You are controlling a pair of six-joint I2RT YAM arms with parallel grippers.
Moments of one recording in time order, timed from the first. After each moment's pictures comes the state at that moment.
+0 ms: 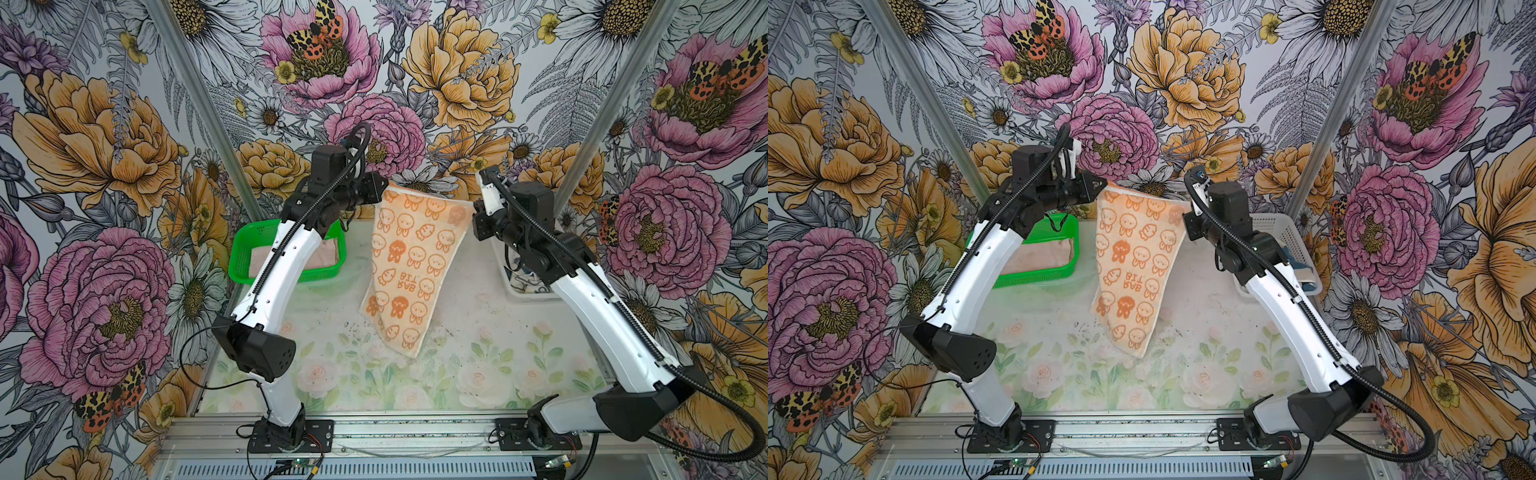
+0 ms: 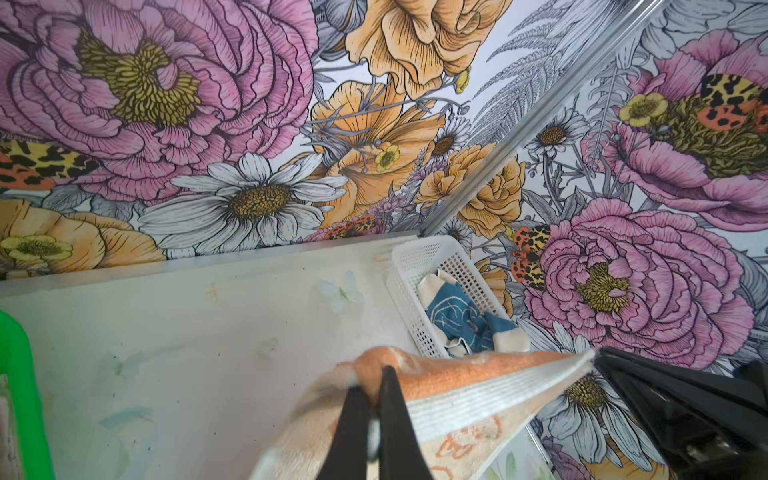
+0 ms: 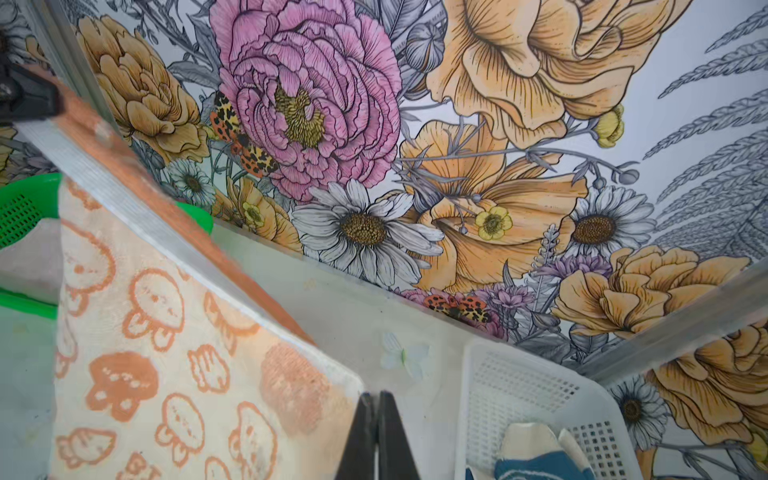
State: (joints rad) left arm -0.35 1.84 2.22 -0.66 0.31 -0.43; right arm 0.39 1.47 1.76 -0.60 0.13 -0.16
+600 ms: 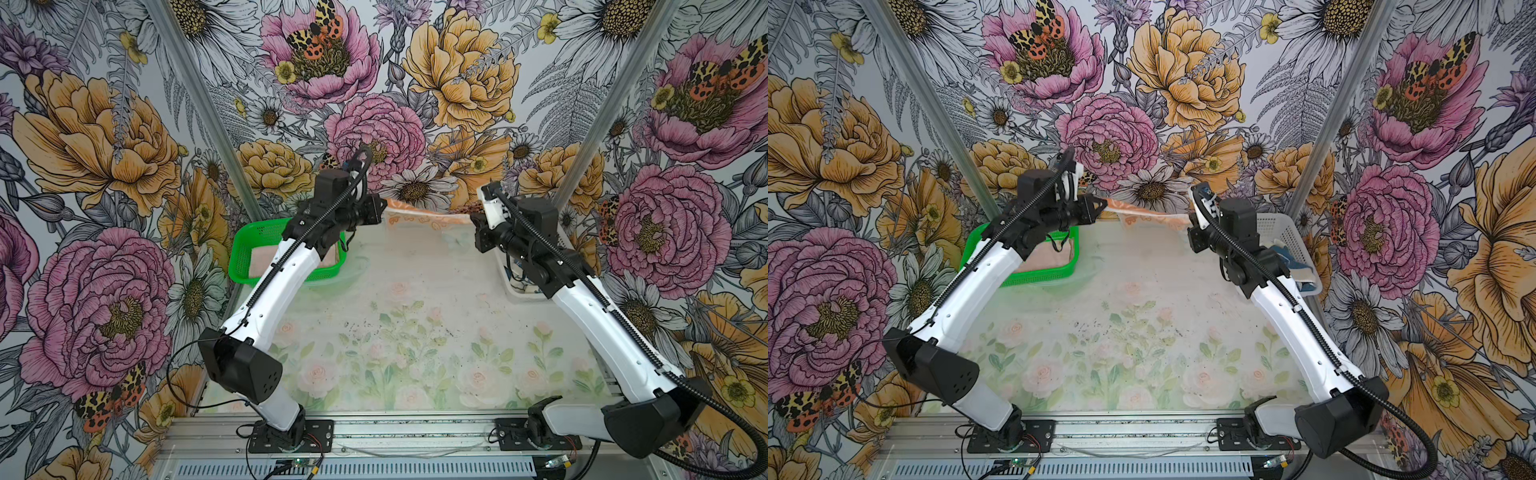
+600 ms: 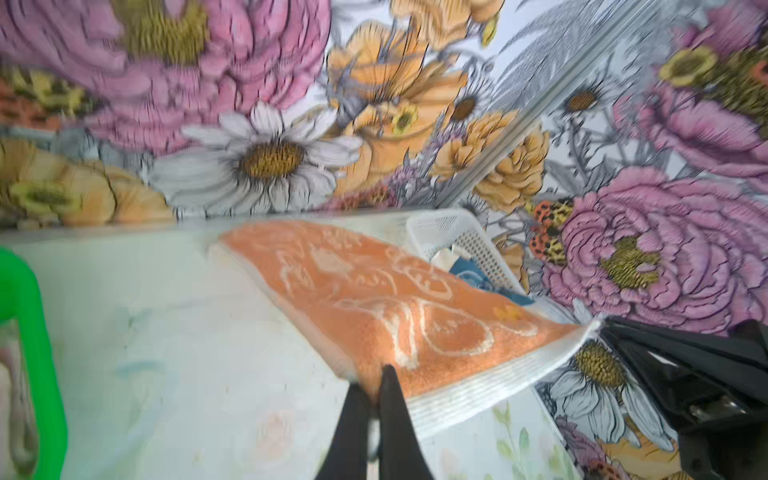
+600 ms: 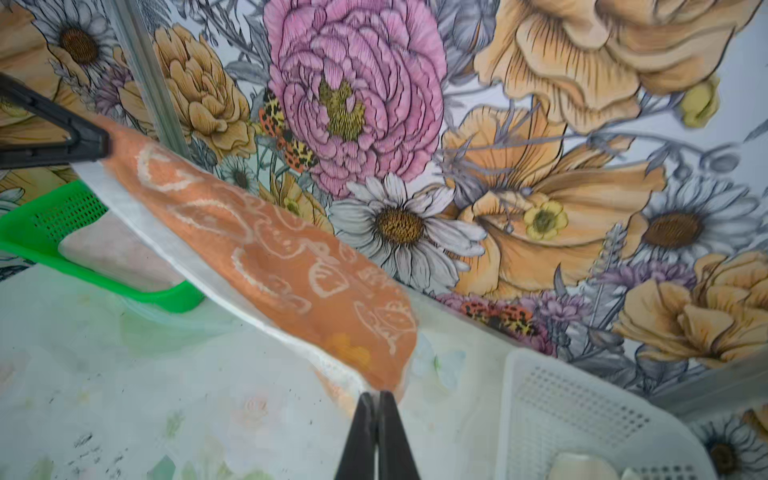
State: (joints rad) left arm -0.43 1.54 1.56 -0.48 0.22 -0.43; right arm 0.35 1.26 1.26 -0.42 -0.06 -0.13
